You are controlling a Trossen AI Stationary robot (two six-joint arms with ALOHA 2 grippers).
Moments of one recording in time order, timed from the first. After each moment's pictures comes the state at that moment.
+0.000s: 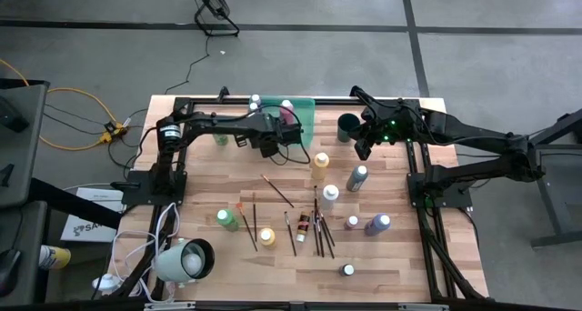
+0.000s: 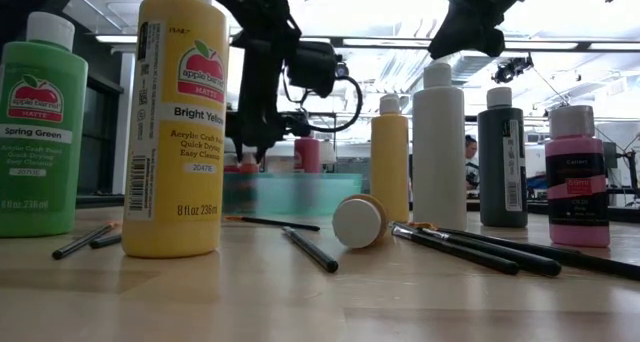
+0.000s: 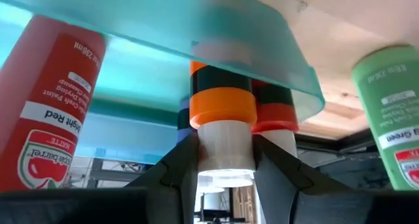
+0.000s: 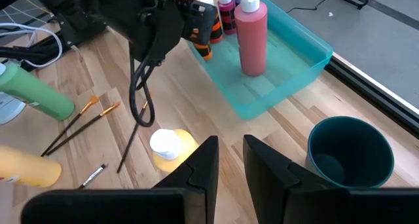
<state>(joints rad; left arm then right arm) 0.27 1.96 1.52 -1.10 -0.75 1.44 -0.29 1.03 1.01 -0.63 0.07 0.35</state>
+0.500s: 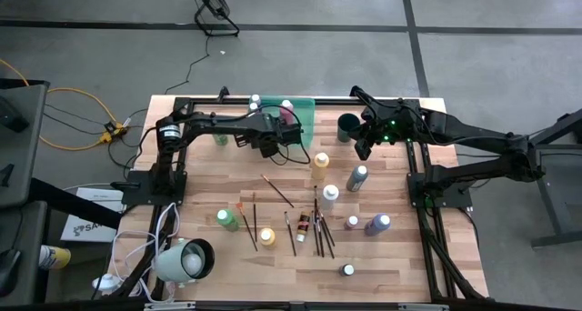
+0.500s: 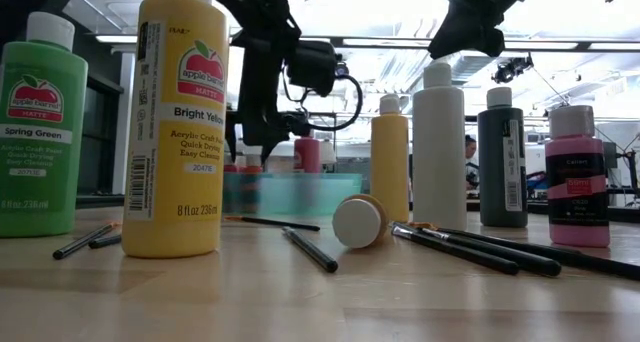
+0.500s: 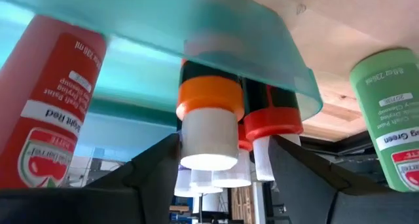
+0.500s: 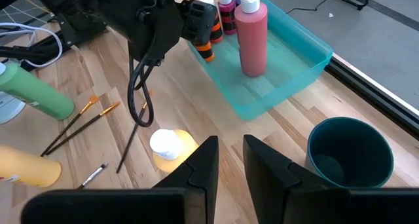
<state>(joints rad) 0.27 1.96 1.52 -1.10 -0.76 1.44 -0.29 1.03 1.01 -0.63 0.07 0.34</state>
